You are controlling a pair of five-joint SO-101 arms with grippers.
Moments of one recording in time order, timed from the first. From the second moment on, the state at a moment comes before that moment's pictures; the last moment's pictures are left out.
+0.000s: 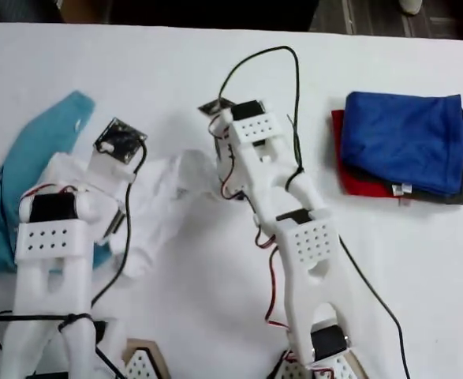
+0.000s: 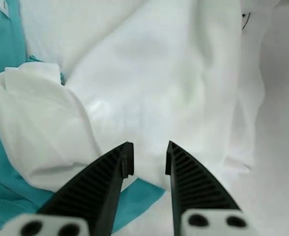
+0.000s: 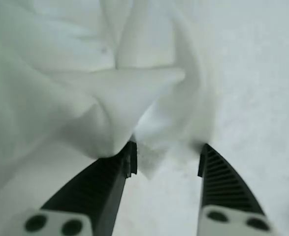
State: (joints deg) left arm -13.9 -37.5 45.8 68.4 -31.4; right arm -23.0 50.2 -37.0 94.3 14.5
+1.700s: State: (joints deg) left arm 1.2 -37.5 50.2 64.0 -25.2; right arm 0.7 23.2 -46.1 97.1 27.1
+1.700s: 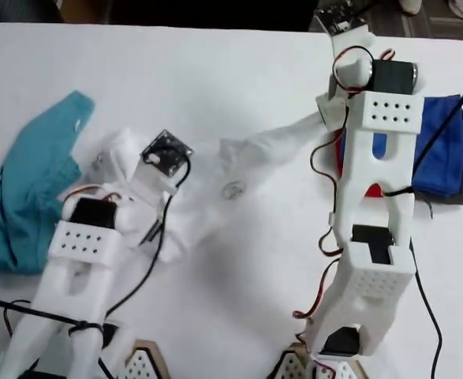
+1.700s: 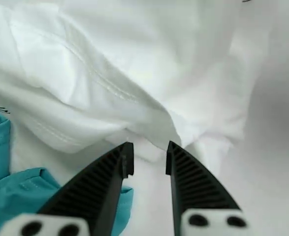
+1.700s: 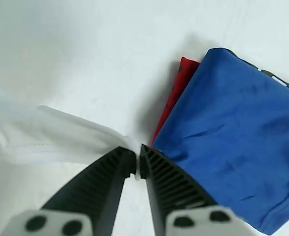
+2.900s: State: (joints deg) left arm 8.2 -28.8 59.2 50.7 -24.7; right arm 0.7 23.2 -45.3 97.4 27.1
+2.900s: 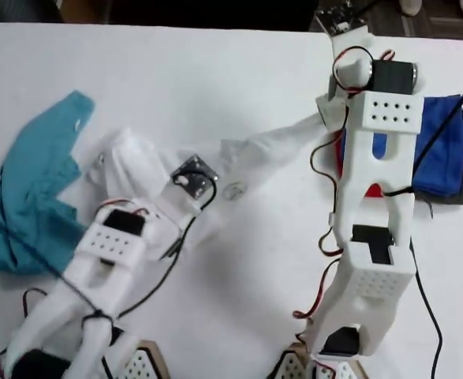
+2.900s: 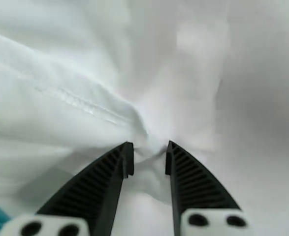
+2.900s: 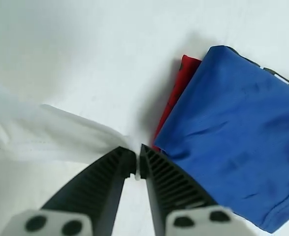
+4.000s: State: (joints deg) left arm -10.1 -57.8 6.1 86.0 -25.5; right arm -0.4 -22.8 -42.9 94.8 27.1
